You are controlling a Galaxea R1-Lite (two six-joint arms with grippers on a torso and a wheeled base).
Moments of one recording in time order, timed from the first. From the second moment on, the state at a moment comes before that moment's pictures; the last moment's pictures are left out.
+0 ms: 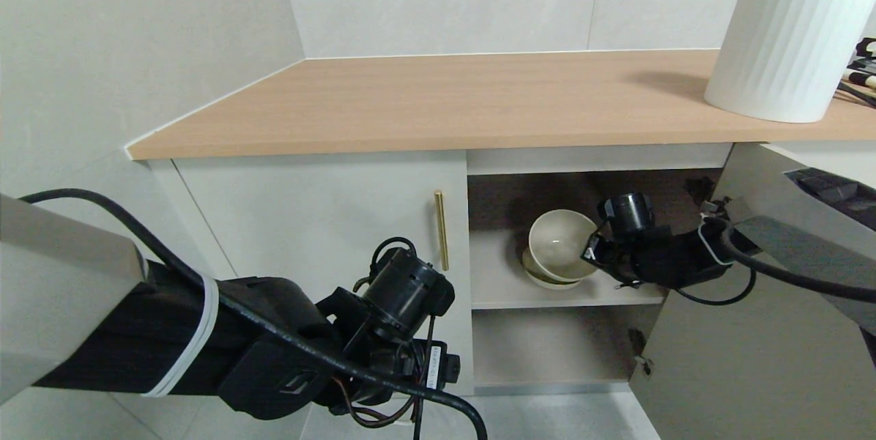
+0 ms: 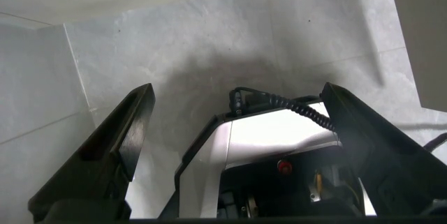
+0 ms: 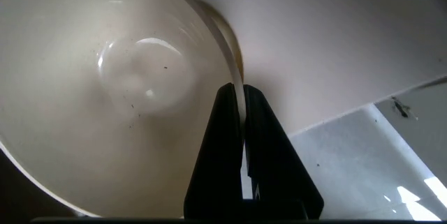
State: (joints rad) left arm -0.75 1.92 -0.96 0.06 0.24 -0.54; right arm 0.29 2.34 -1.37 -0.31 -0.27 0.72
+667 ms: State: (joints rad) left arm -0.75 1.92 -0.96 0.06 0.25 -0.55; right arm 0.29 2.39 -1.41 -0.31 -0.27 0.71
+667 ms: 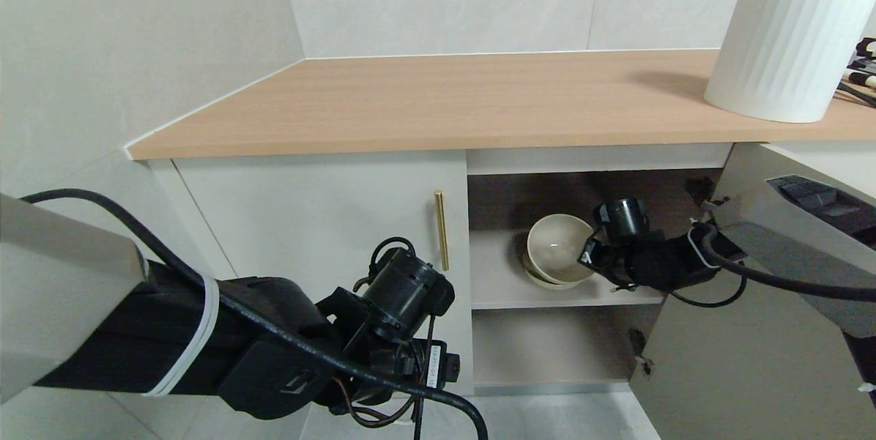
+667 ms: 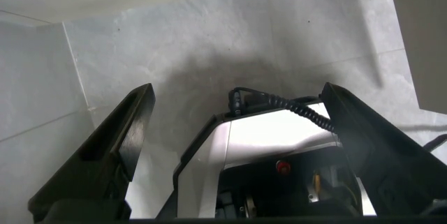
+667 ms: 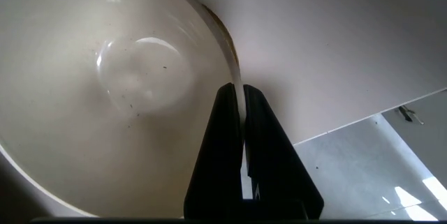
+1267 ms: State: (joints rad) left arm -0.75 1.92 -0.96 0.06 0.25 -0.55; right arm 0.29 2.39 -1.40 -0.30 -0.26 0.71
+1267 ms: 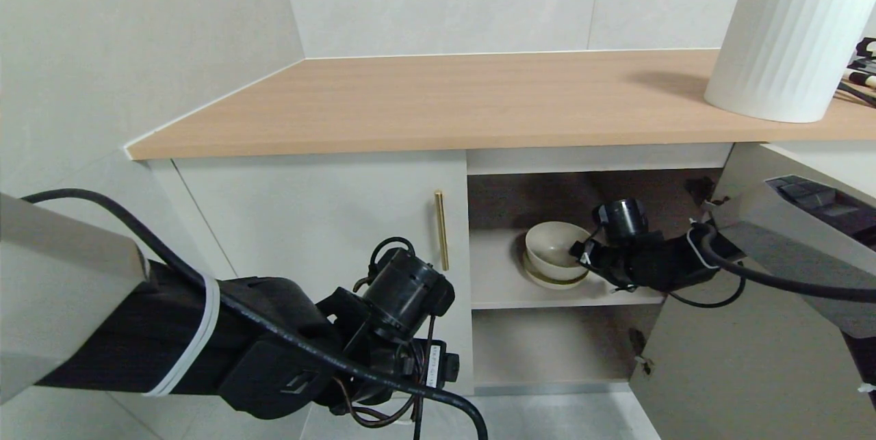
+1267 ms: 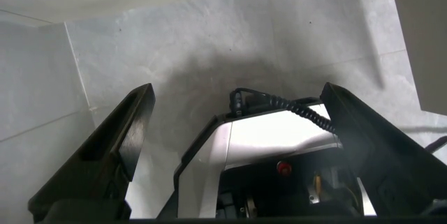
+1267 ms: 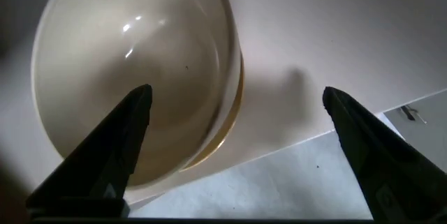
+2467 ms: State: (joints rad) left arm -0.52 1.32 -0.71 0.06 0.23 -0.50; right arm 0.51 1.34 -0.76 0.14 -0.11 0.43
